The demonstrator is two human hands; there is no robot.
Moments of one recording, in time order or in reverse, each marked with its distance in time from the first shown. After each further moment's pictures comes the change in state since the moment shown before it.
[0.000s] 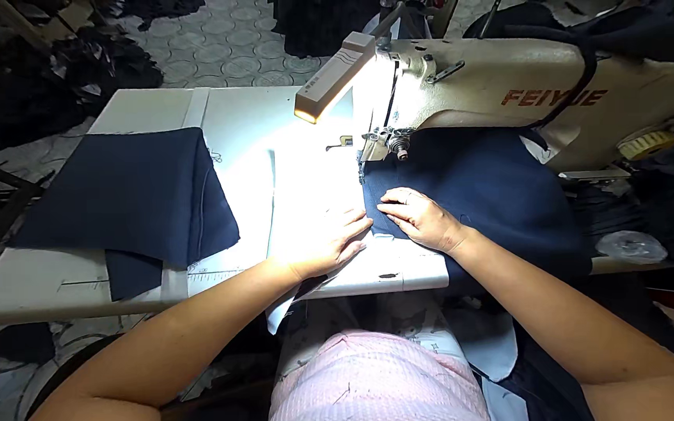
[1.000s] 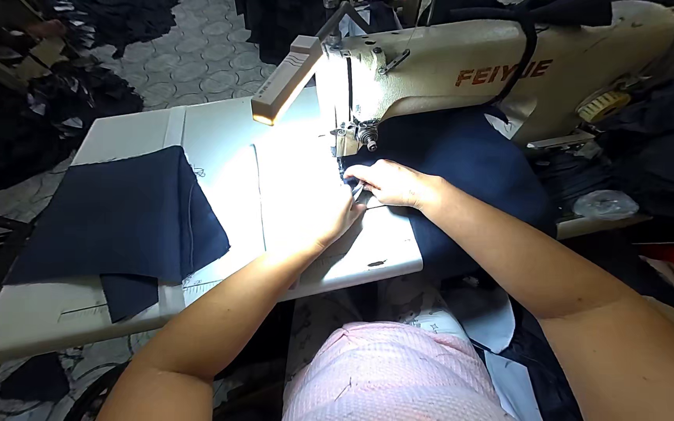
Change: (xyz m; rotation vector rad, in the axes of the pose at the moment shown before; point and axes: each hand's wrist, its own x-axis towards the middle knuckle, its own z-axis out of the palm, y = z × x) left_hand 0.057 0.007 0.005 0.129 0.221 -0.196; right_hand 0.069 -0.015 -0.040 0.006 -0.413 0.189
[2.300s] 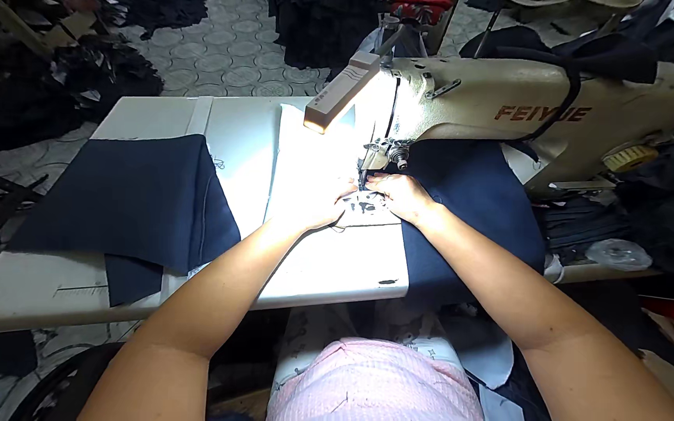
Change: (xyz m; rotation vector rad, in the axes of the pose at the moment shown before) left_hand 0.013 -0.080 -0.014 -0.177 -0.225 0.128; right_hand 0.018 0.032 0.042 -0.033 0.310 0.065
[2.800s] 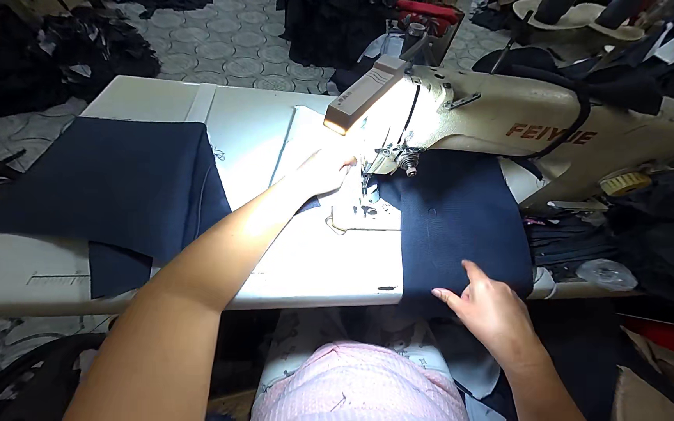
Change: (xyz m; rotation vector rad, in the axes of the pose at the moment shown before) left_hand 0.043 -0.023 -0.032 0.040 0.045 0.003; right_hand -0.157 -0.106 -0.061 -0.183 -0.187 0.979
